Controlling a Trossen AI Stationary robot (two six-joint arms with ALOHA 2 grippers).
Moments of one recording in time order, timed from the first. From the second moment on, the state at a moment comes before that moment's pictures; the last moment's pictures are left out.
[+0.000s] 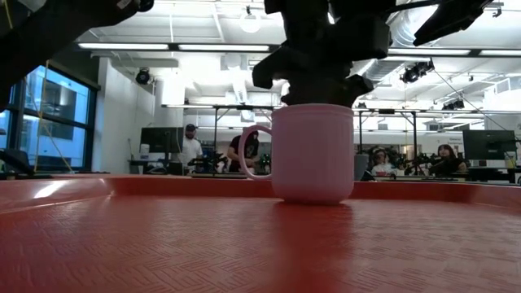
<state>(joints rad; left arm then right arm) -0.08 2.44 2.35 -1.20 0.05 0.73 -0.22 0.60 0.97 -0.94 0.37 -0.01</state>
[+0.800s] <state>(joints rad) -0.08 2.14 2.36 -1.25 -0.22 0.68 -0.22 0.60 0.97 -0.96 0.35 0.00</state>
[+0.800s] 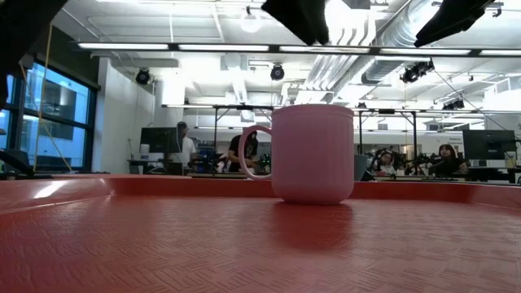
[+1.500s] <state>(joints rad) 0.07 1.77 2.34 -1.56 -0.79 0.44 -0.22 0.61 0.97 -0.95 0.17 0.03</state>
